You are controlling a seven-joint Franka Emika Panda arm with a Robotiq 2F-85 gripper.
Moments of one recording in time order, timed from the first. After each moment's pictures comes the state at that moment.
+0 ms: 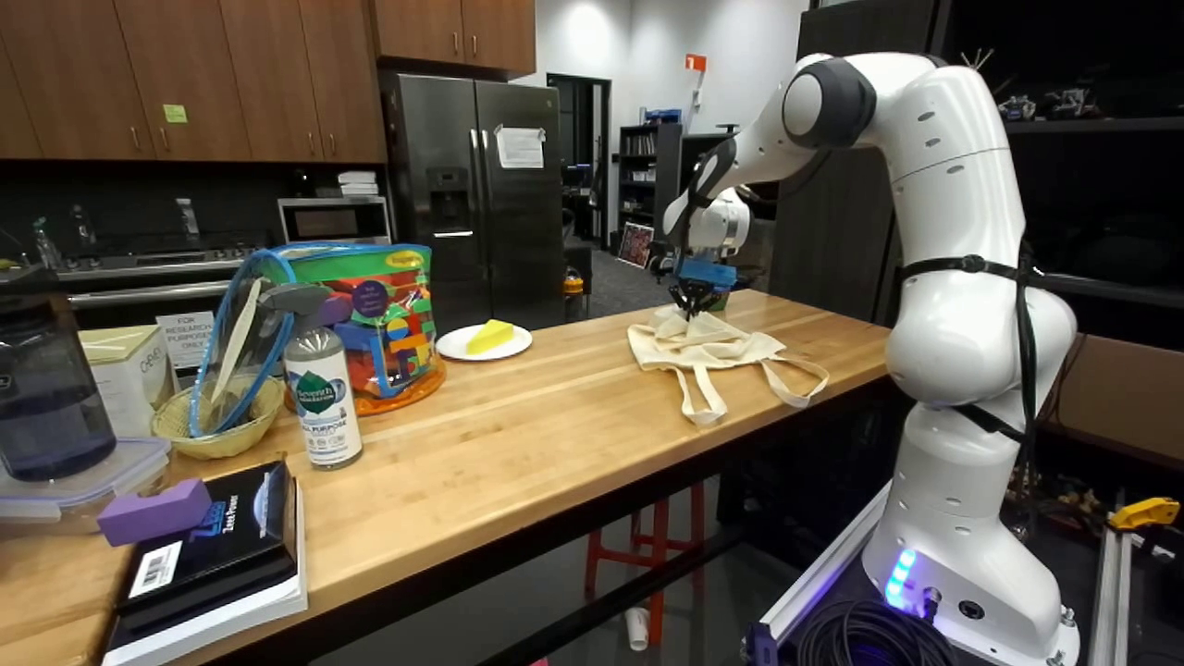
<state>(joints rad) -0.22 0.39 -0.24 -1.91 0.20 2.47 0.38</state>
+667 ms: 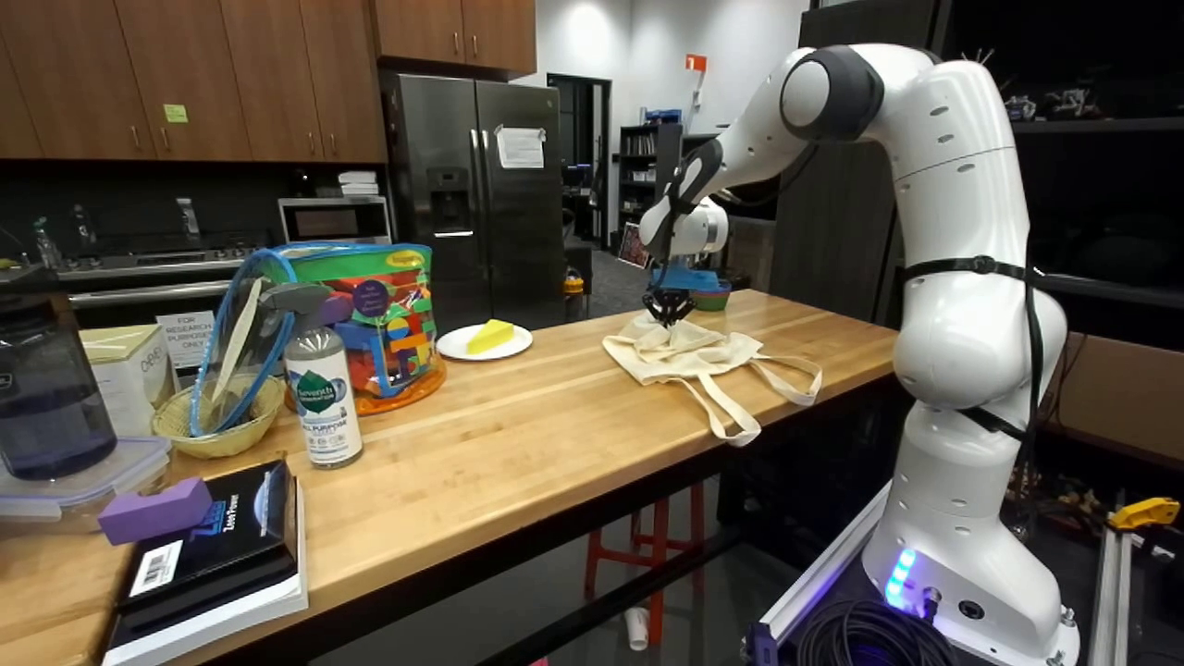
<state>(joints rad) -0.12 0.36 -0.20 -1.97 0.10 2.47 0.34</state>
